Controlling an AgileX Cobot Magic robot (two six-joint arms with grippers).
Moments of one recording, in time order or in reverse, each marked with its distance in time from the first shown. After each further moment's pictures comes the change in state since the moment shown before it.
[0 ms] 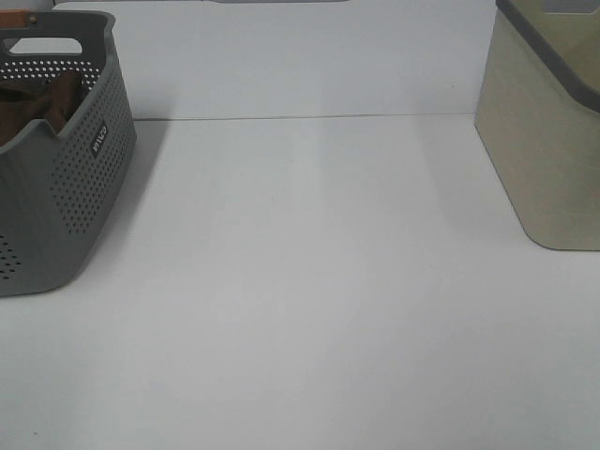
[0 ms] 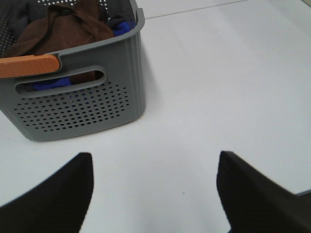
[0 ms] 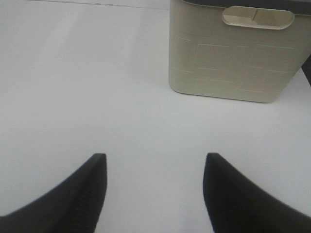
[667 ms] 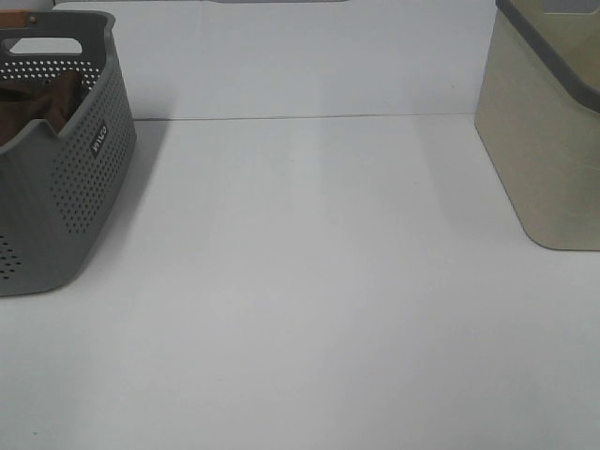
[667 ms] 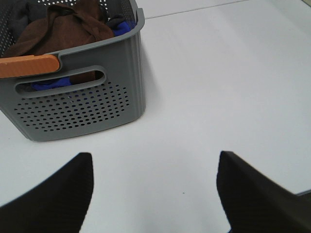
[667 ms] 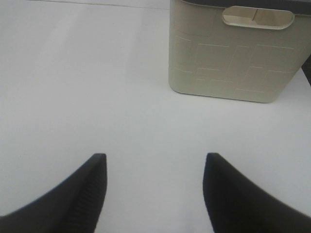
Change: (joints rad) left arm 0.000 0.000 0.000 0.000 0.000 0.000; right arm 0.000 0.000 0.000 0.000 0.000 0.000
